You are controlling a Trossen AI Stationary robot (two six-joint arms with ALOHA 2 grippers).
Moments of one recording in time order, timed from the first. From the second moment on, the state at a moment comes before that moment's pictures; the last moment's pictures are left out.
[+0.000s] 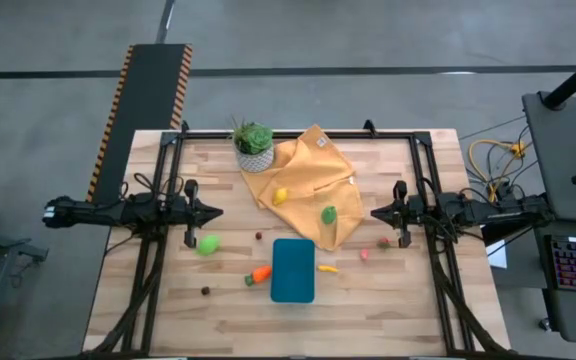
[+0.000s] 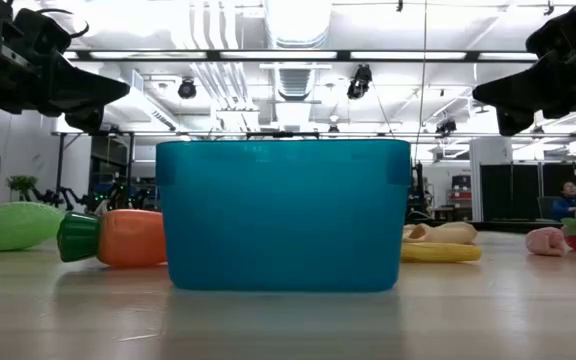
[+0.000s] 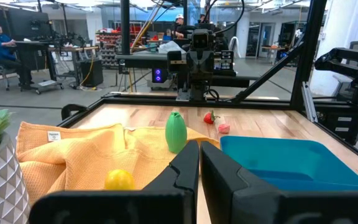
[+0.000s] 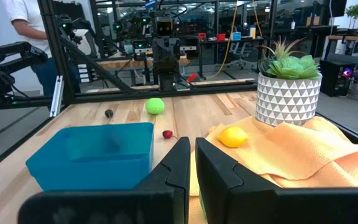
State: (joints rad) left arm -0.08 0.11 0.00 0.06 -0.15 -0.02; right arm 0.09 0.06 0.01 0.03 0.13 0.06
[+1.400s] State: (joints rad) left arm -0.08 0.11 0.00 0.25 -0.17 0.03; right arm 0.09 0.06 0.01 0.33 0.01 0.07
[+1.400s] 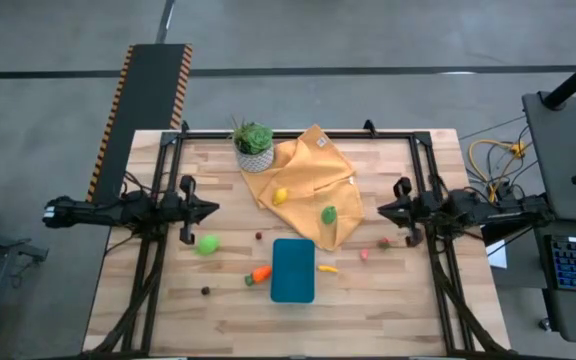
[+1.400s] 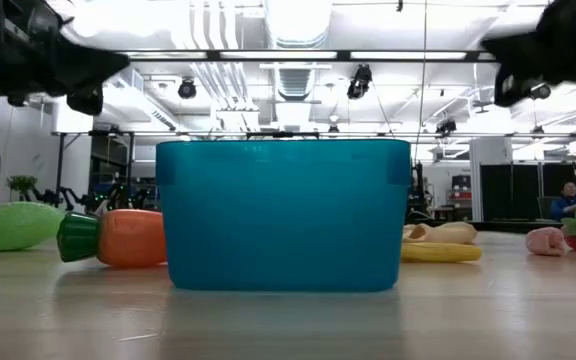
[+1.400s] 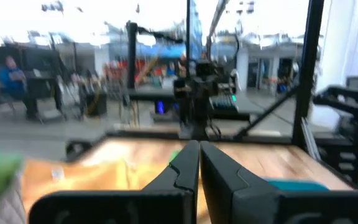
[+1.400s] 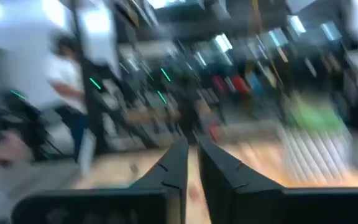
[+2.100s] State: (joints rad) left arm -0.08 0.45 0.18 0.54 -0.22 0.11; right arm 0.09 0.39 0.44 0.09 0.04 -0.06
